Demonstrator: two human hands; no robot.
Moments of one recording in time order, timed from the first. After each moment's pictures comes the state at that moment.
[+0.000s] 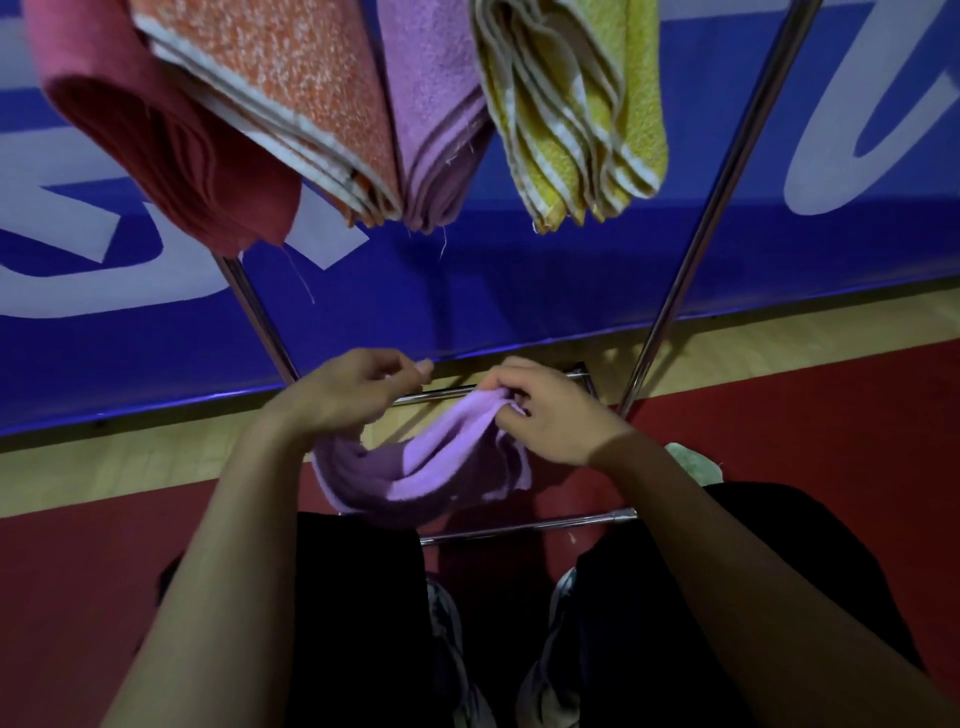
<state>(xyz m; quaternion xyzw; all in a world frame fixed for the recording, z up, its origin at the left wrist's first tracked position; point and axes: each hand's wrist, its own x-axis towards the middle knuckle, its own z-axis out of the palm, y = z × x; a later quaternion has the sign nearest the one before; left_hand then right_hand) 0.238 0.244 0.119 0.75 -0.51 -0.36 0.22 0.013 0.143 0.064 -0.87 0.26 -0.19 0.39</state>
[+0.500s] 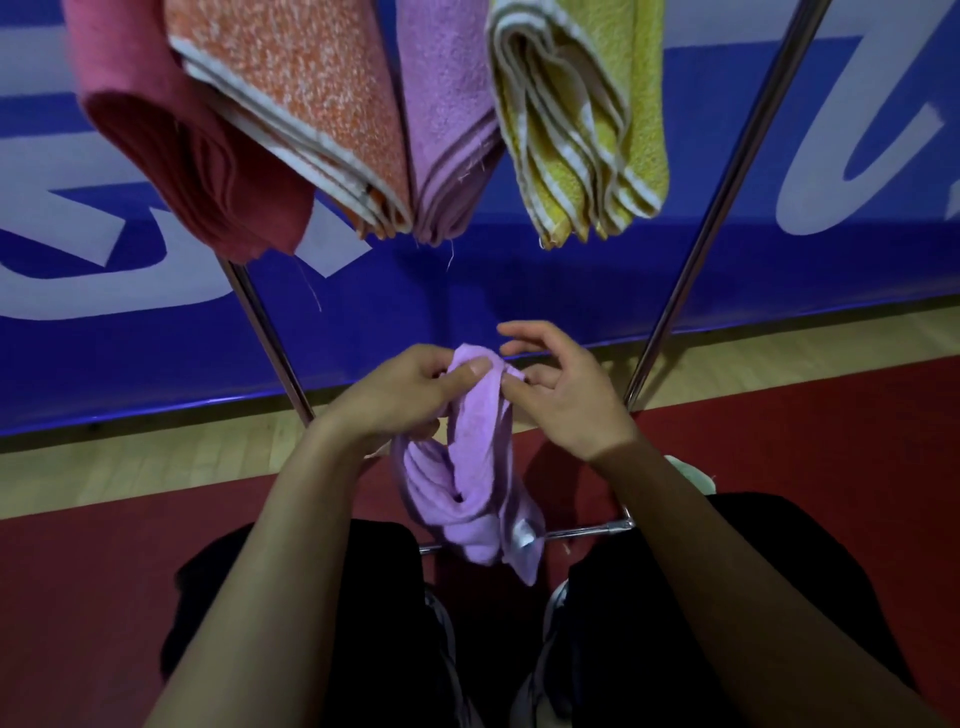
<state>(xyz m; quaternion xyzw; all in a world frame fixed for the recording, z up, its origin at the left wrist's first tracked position) 0.190 0.234 0.132 0.64 -0.52 -0.46 0.34 0.012 0.150 0.086 -0.70 0.32 -0.35 0.53</state>
